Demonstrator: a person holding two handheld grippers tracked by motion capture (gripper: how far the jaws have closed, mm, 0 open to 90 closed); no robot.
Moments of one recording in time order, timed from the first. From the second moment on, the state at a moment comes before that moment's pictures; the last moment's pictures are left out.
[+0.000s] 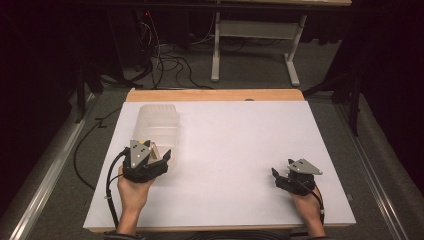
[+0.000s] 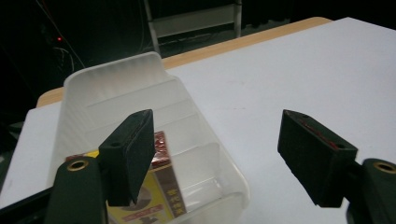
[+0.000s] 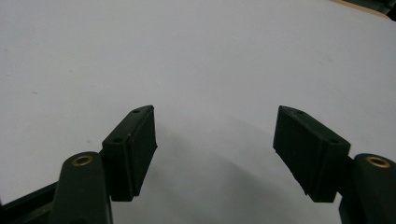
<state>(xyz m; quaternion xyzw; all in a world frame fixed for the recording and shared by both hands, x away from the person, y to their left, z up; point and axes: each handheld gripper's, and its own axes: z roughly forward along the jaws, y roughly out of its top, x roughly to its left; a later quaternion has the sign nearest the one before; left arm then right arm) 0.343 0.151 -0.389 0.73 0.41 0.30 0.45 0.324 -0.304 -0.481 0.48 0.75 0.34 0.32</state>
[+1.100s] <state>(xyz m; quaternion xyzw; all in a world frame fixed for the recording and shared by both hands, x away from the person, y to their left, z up) 0.346 0.100 -0.400 0.77 0.37 0.25 0.46 0.323 -0.306 -0.480 0.48 0.74 0.34 0.32</state>
